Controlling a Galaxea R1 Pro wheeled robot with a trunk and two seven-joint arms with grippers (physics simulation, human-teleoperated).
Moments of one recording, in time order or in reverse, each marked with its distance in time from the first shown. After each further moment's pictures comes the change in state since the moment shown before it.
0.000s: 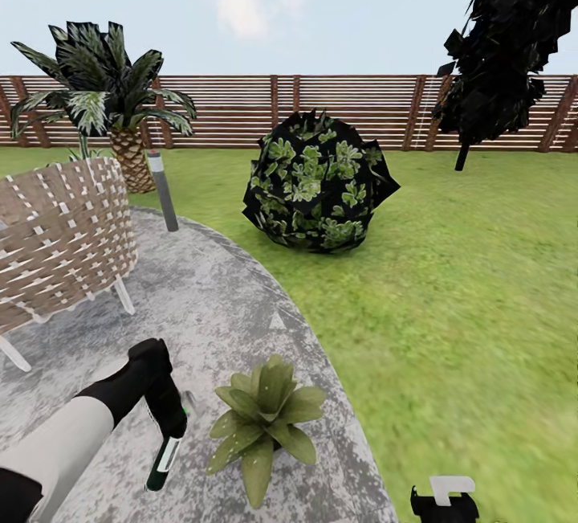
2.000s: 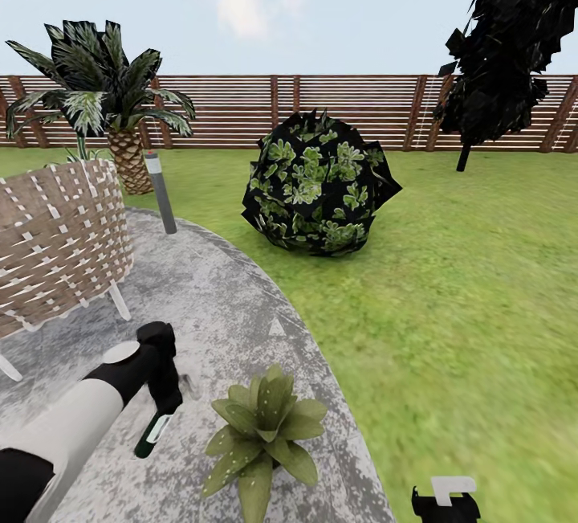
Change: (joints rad) left arm -0.061 -0.026 0.018 -0.006 -0.212 0.000 0.005; right arm 0.000 -0.004 0.000 0.002 0.004 0.000 0.000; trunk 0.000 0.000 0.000
